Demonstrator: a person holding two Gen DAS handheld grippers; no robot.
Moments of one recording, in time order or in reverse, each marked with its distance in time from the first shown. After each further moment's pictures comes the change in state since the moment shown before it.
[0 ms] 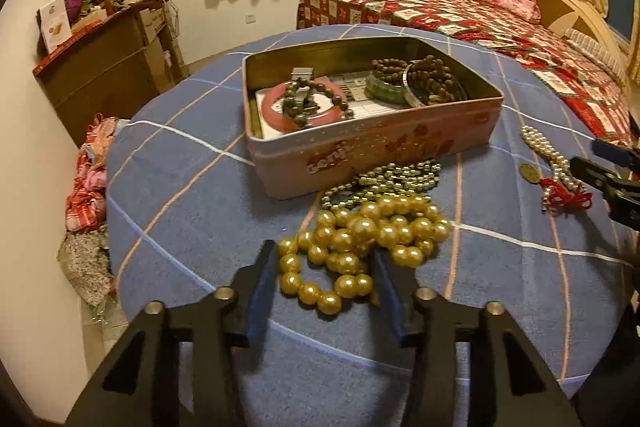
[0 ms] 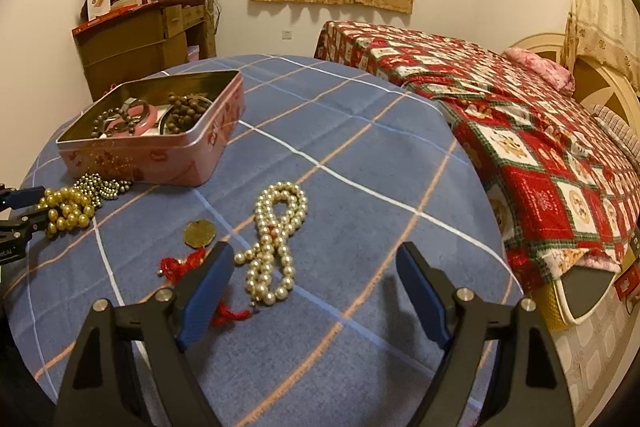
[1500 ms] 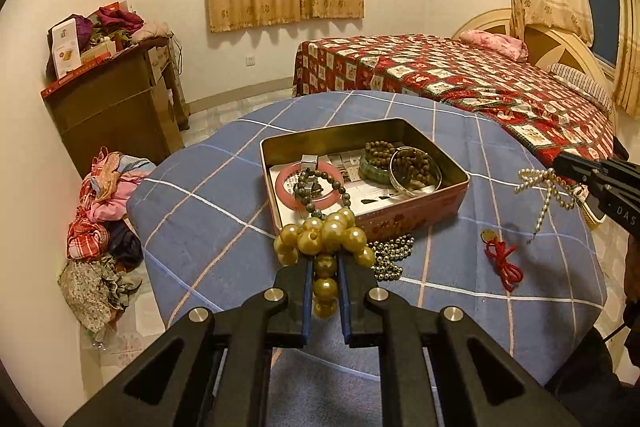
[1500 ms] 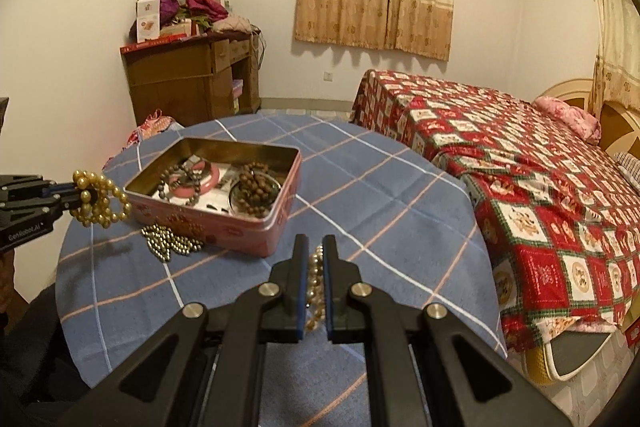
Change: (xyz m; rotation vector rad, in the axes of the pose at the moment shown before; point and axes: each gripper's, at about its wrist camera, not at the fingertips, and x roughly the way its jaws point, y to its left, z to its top) left arm -0.063 0.011 0.030 -0.019 -0.166 -0.024; right arm -0.051 0.021 0.042 -0.088 -0.155 0.116
